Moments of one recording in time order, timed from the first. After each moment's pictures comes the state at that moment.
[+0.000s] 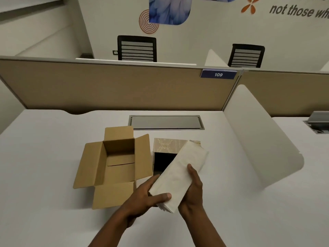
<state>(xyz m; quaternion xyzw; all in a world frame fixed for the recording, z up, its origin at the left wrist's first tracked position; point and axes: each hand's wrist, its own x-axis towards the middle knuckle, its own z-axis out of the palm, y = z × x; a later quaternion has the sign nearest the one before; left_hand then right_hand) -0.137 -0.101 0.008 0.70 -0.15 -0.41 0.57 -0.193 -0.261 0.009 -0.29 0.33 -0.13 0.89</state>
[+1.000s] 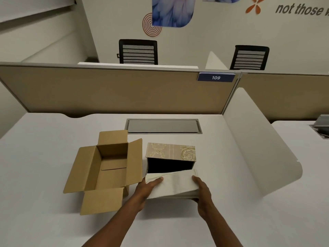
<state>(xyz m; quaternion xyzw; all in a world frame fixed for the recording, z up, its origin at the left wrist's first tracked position) -0.092 -0.178 -0.080 0.67 0.11 -0.37 0.63 -0.199 -0.387 -0.085 -0.48 0.46 -0.03 0.75</state>
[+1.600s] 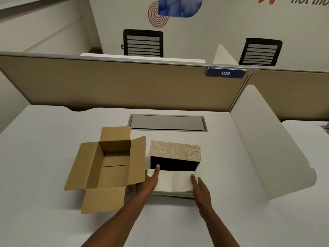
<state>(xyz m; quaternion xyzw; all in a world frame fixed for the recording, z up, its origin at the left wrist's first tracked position) -0.065 -0.206 -0.088 0.82 0.19 -0.29 0.46 -0.183 -0.379 -0.102 -0.68 0.43 0.02 0.59</state>
